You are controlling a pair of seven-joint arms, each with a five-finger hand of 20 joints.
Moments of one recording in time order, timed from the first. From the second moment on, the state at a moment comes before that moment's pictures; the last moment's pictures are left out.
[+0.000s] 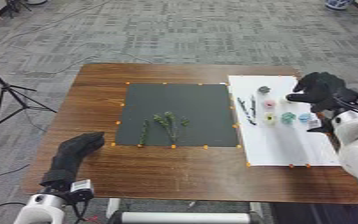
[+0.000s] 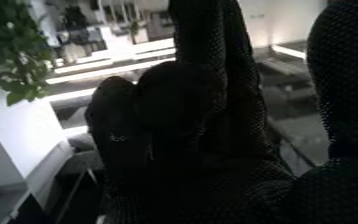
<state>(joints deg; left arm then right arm) 132.3 -57.8 -95.4 -120.7 60.2 13.6 6.5 -97.3 -39.3 89.3 -103.7 -123.8 2.9 8.1</state>
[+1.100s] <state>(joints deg) 131.6 -58.3 -94.9 -121.0 61.9 12.5 5.1 -64.3 -44.9 54.3 -90.1 -131.4 -20.8 16.0</state>
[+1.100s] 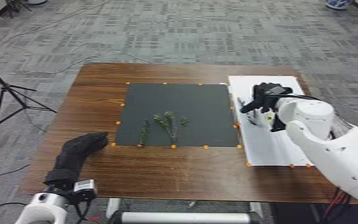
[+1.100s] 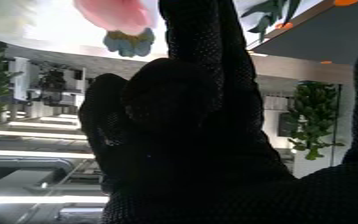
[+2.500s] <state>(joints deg) 131.0 -58.9 -95.4 -121.3 62.2 8.7 3.2 -67.5 -48.2 61.4 -102.0 -116.2 -18.3 21.9</state>
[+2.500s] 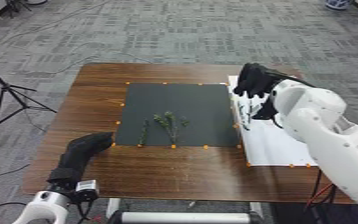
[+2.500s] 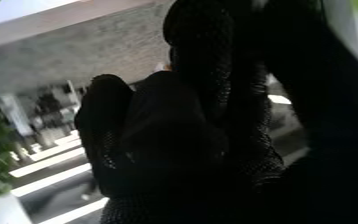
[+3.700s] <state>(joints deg) 131.1 -60.0 -95.4 -121.5 62.6 7.5 2.8 -68.1 -51.2 55.6 -91.6 -131.3 -20.4 23.4</state>
